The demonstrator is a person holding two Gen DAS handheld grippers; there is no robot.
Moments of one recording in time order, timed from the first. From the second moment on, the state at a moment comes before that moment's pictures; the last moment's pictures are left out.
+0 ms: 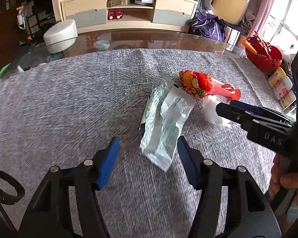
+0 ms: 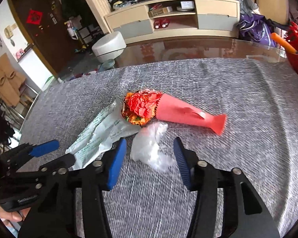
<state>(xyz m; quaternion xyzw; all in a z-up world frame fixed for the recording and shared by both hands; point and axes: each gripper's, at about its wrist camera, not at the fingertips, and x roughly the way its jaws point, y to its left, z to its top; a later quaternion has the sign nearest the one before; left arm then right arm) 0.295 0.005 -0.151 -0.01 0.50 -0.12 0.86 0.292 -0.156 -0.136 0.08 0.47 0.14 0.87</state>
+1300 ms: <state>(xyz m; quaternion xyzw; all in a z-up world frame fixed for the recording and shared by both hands) 0.107 0.000 -0.046 0.02 0.40 -0.11 0.91 0.131 -0.170 -0.033 0.05 0.39 0.16 0.90</state>
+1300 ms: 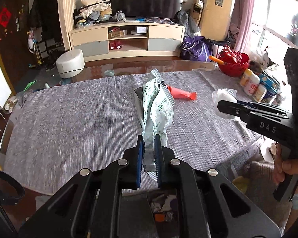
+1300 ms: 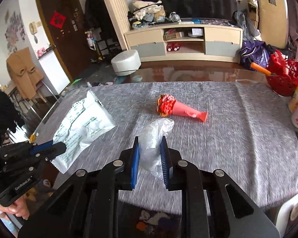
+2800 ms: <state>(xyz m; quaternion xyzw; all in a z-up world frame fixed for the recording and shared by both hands) 0.017 -0.037 -0.261 -0.01 0.59 -0.15 0.79 0.033 -0.165 -0.239 0.06 0.59 0.16 0.79</state>
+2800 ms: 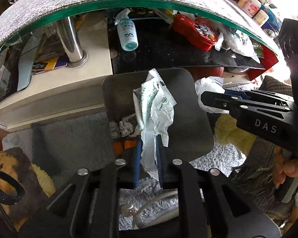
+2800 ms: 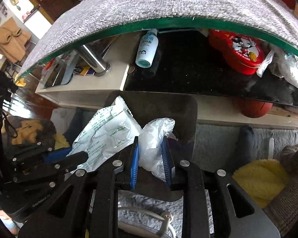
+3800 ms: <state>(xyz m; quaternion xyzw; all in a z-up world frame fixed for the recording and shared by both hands) 0.114 -0.001 -0.095 0.00 0.48 -0.09 0.87 0.137 -0.220 -0.092 0.05 0.47 0.09 0.88</state>
